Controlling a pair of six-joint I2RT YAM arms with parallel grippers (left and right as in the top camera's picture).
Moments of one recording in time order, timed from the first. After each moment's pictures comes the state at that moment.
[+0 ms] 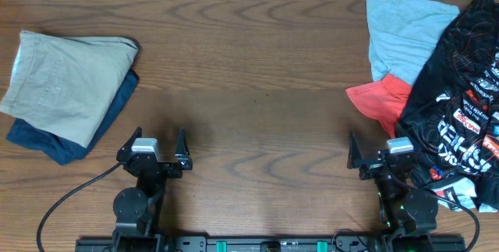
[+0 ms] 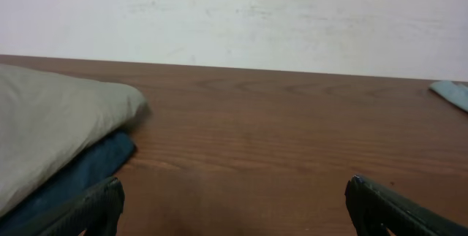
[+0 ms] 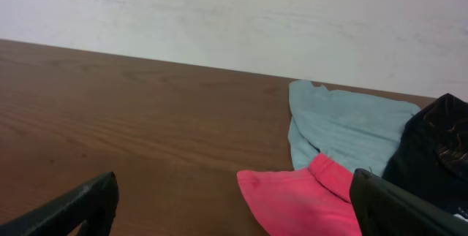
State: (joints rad) left arm -0.08 0.01 0.01 -0.10 0.01 -0.11; right arm 0.10 0.01 0.01 -0.07 -0.05 -0.06
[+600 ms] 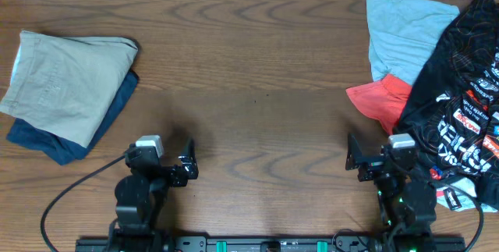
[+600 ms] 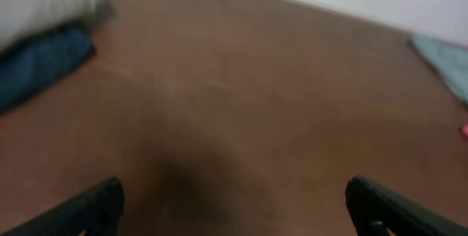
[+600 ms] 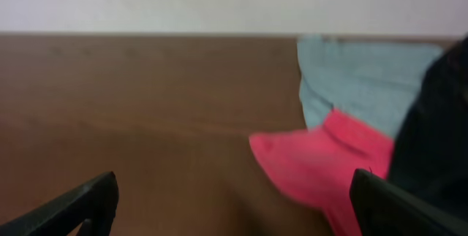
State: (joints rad) left arm -0.08 0.17 0.16 -0.39 0.11 -0.28; right arm 0.10 0.12 0.07 -0.17 -0.04 0.06
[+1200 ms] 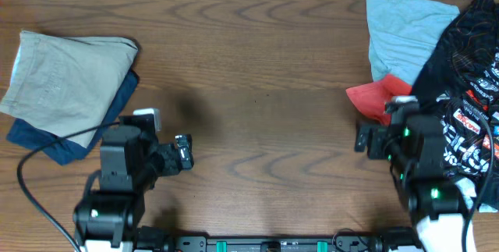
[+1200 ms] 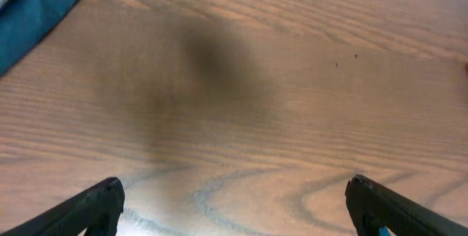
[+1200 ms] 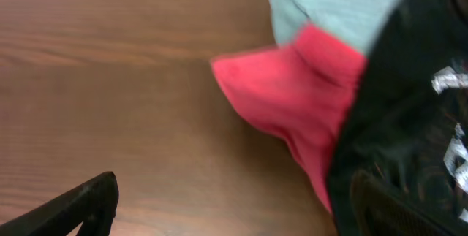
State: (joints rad) left arm -0.08 0.73 0.73 -0.86 0.13 -0.24; right arm 0.03 0.85 0.61 -0.54 0.01 0.07
